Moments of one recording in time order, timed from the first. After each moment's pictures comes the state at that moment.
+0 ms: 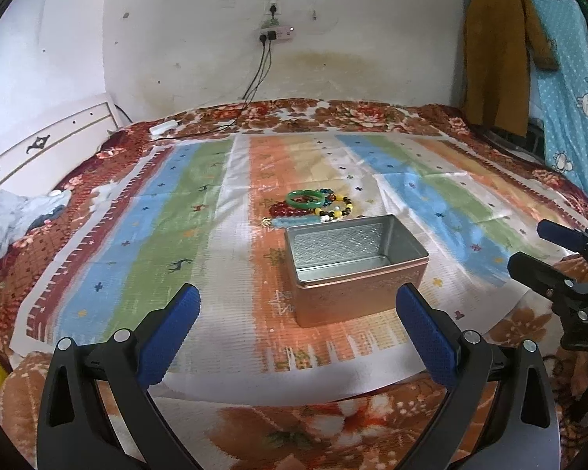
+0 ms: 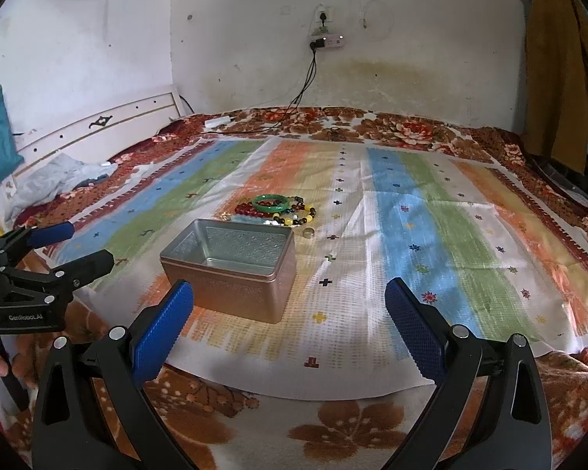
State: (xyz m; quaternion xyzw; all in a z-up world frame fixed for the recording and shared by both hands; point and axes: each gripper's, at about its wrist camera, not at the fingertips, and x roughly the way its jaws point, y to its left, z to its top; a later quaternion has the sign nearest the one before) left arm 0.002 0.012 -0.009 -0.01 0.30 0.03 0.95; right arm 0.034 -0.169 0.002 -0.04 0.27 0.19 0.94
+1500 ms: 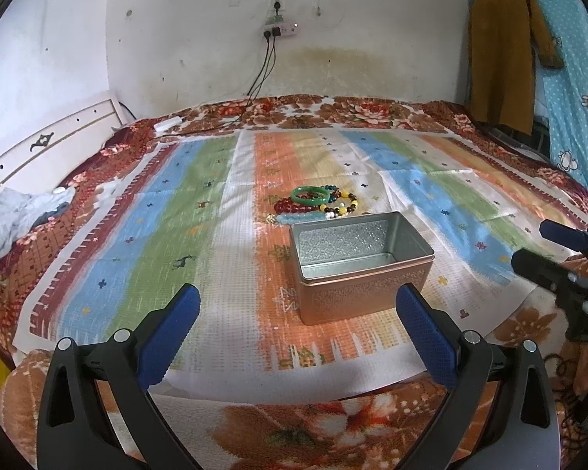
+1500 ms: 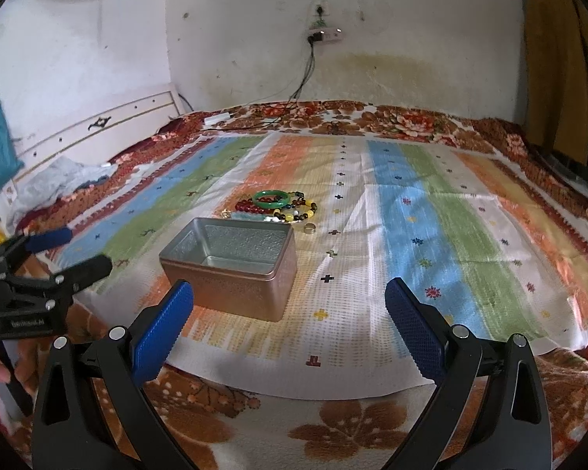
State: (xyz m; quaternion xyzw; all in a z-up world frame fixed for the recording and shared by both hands) left arm 0.005 0.010 -0.009 0.00 0.31 0.04 0.95; right arm 0.043 -0.175 0.001 -0.02 0.29 0.19 0.94
